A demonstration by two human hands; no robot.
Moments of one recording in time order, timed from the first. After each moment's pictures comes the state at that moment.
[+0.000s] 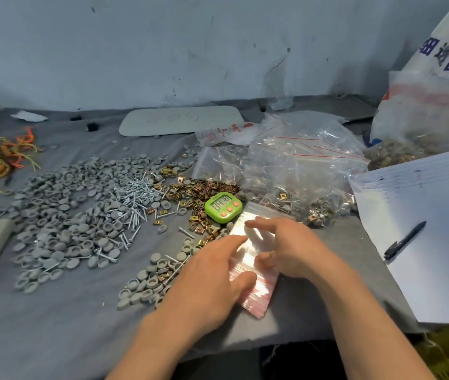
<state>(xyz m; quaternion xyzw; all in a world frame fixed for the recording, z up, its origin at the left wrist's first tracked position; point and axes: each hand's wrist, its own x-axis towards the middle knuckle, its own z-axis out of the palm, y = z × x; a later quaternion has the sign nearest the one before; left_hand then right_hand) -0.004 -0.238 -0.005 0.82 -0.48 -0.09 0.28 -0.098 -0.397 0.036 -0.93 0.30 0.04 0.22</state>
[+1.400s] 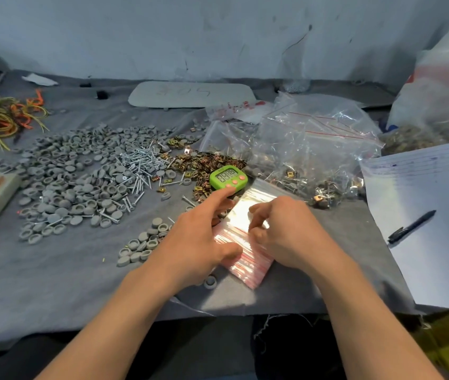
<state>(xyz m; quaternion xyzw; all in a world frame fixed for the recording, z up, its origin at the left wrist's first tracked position) 0.012 -0.229 -0.004 0.80 -0.44 -0.16 0.38 -0.107 -0.366 0.034 -0.92 0.30 -0.05 0.24</state>
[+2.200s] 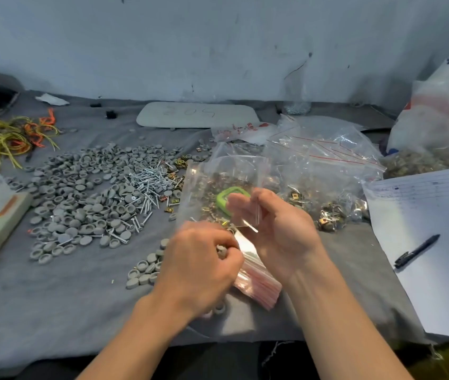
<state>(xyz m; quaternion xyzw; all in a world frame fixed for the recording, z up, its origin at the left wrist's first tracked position) -0.003 -0.220 0.014 0.81 -0.44 0.05 0.37 -0.071 -0.349 0.044 -0.42 0.24 -0.23 0.85</state>
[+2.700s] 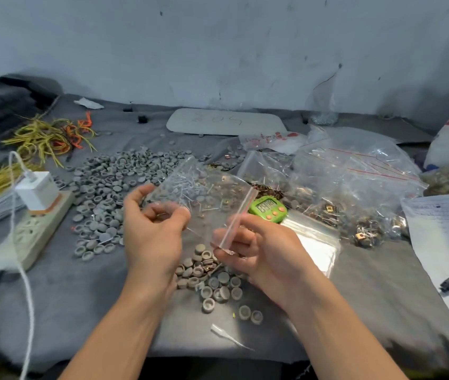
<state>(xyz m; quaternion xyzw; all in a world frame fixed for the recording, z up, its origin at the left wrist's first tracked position) 0.065 -0.177 0.024 0.64 -0.07 0.01 0.76 -0.037 -0.303 0.035 -0.47 0.22 -0.10 0.85</state>
